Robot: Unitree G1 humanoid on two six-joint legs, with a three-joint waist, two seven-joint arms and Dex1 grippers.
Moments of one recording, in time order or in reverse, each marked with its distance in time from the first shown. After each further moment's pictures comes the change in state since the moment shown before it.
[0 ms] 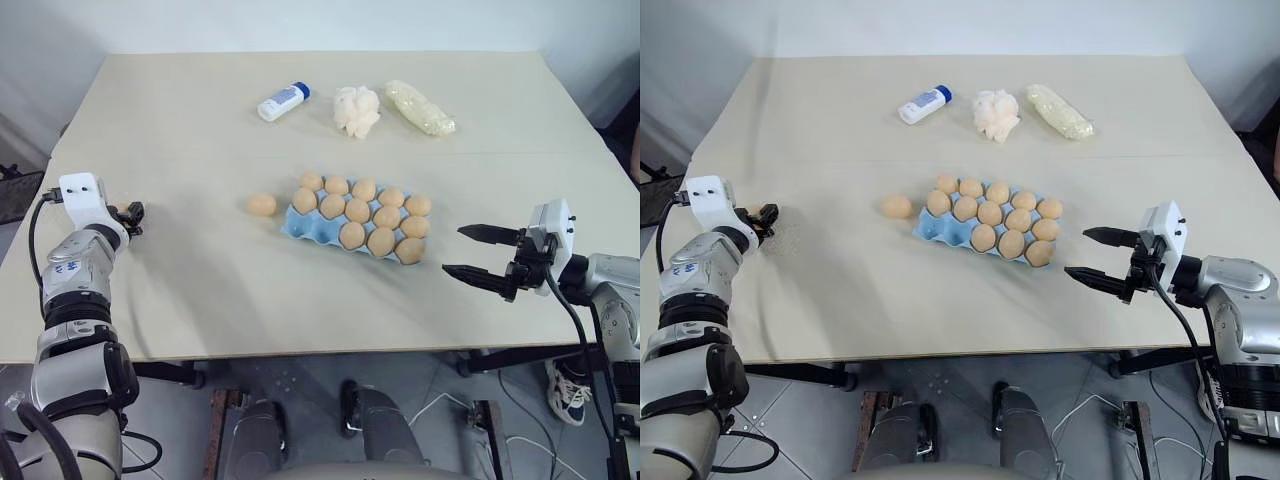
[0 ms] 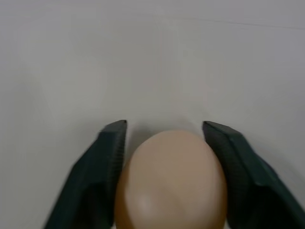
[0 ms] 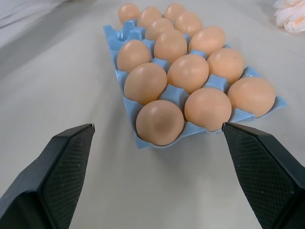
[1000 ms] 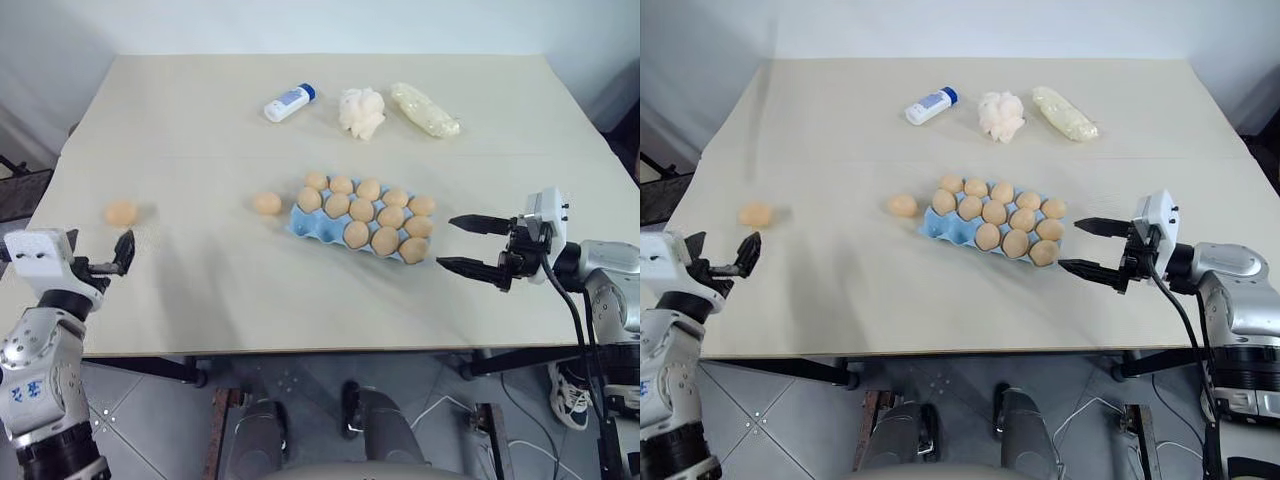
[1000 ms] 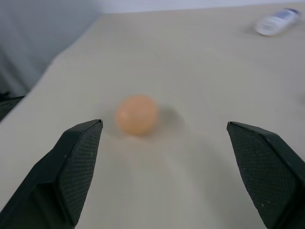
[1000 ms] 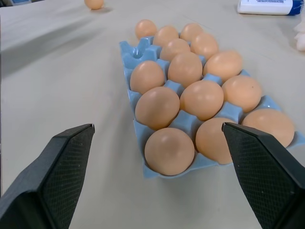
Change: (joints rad) left arm 0.629 -0.174 0.233 -1.050 -0.130 0.171 -0.039; right arm -0.104 0.015 0.045 0.083 -0.009 -0.031 0.063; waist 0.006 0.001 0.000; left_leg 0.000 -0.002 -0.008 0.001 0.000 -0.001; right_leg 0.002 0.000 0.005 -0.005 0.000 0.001
